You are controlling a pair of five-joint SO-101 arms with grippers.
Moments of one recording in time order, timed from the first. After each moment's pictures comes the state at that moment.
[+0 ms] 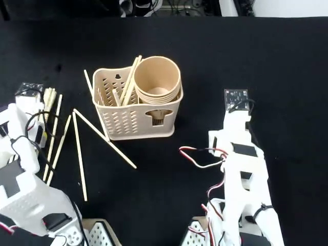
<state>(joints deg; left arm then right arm) -38.6 8.9 24.1 57.8 -40.3 10.2 -35.8 71.2 32.8 10.7</state>
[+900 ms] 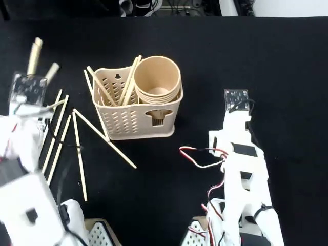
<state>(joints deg) -32.1 -66.4 47.2 60.6 -32.7 10.2 -35.8 71.2 32.8 10.7</state>
